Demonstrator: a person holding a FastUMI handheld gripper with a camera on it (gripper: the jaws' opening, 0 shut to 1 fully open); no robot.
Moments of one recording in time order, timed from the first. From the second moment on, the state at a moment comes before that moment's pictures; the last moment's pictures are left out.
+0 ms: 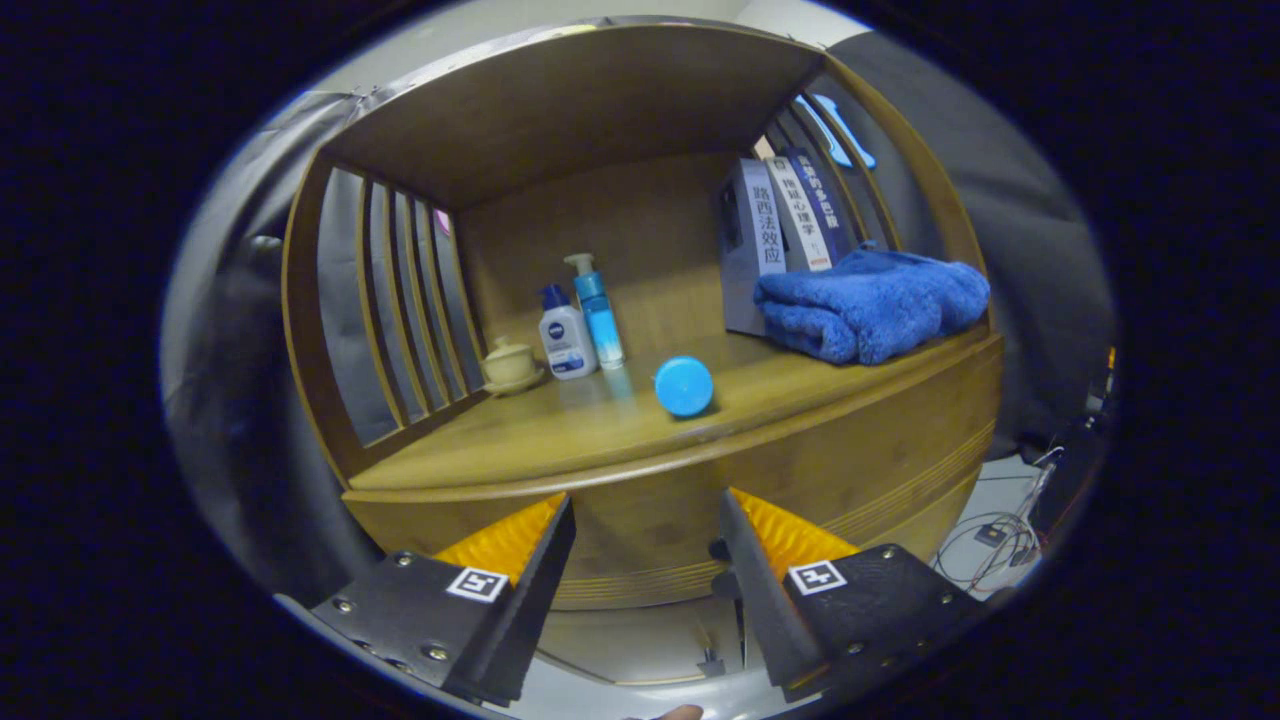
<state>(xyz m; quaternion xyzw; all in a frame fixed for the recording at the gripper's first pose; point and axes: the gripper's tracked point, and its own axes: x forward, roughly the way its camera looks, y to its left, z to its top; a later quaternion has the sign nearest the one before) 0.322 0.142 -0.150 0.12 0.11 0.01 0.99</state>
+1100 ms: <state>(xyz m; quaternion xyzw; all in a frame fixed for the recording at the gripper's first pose) 0.193 0.025 0.062 0.01 -0.02 -0.07 1.00</state>
